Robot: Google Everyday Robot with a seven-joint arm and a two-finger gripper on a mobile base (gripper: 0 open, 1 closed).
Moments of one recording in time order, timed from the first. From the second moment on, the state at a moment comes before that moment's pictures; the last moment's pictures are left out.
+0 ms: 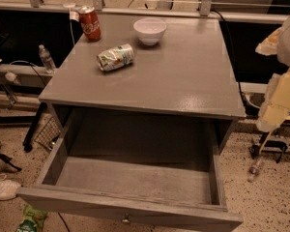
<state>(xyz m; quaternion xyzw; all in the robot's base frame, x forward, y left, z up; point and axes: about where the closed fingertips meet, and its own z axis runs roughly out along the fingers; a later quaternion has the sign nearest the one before) 0.438 -0.216 0.977 -0.60 0.78 -0.04 0.16</state>
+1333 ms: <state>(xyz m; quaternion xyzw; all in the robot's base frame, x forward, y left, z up) 0.539 -0.122 0.995 -0.74 0.63 -0.04 0.20</state>
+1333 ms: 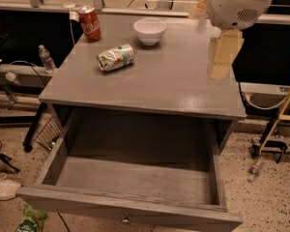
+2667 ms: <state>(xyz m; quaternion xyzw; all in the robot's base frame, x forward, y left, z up) 0.652 0.058 0.974 -0.86 0.46 -0.08 0.19</state>
